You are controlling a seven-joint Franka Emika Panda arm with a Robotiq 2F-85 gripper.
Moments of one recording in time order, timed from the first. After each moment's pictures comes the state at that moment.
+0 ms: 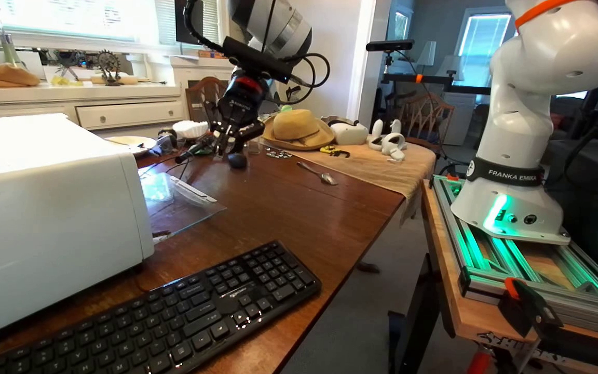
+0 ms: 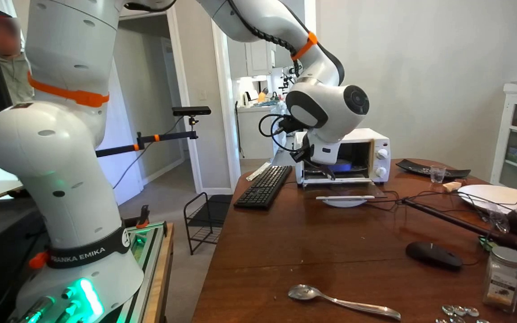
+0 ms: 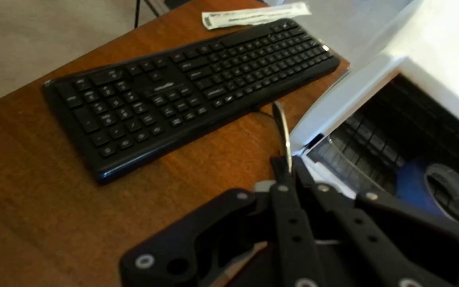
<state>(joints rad) 0.14 0.34 -0.03 -2.10 1.15 2.07 0.39</state>
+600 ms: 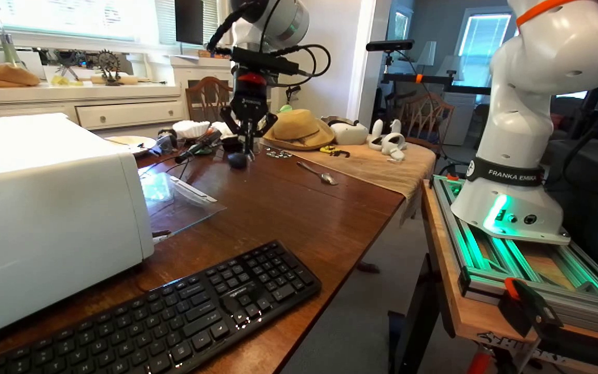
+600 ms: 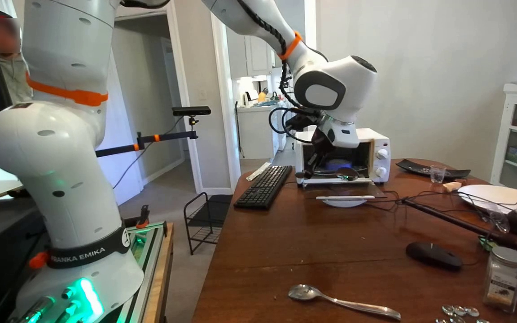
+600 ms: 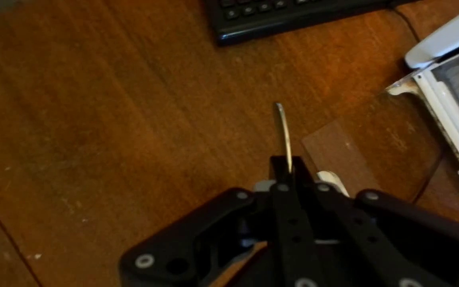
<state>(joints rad) 0.14 0.32 -0.05 -2.05 0.56 2.12 0.56</state>
